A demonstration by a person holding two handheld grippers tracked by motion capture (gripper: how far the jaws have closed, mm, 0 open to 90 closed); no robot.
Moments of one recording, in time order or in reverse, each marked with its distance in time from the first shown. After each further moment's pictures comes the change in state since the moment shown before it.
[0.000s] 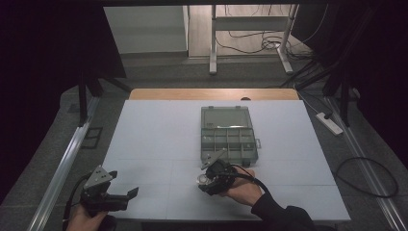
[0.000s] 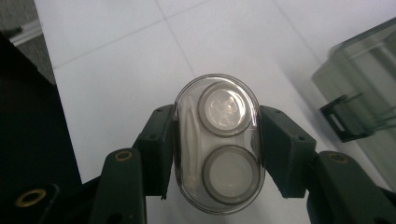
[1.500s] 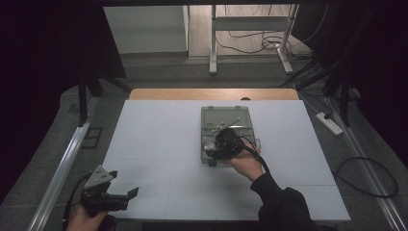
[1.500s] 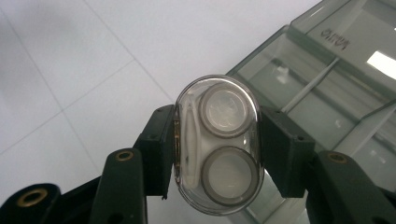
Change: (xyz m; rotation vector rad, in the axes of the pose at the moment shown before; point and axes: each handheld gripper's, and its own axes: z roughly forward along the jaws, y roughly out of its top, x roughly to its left) left arm 0.000 0.000 0.000 -0.003 0.002 0.003; right arm -0.075 0.029 -0.016 -0.132 -0.148 0.214
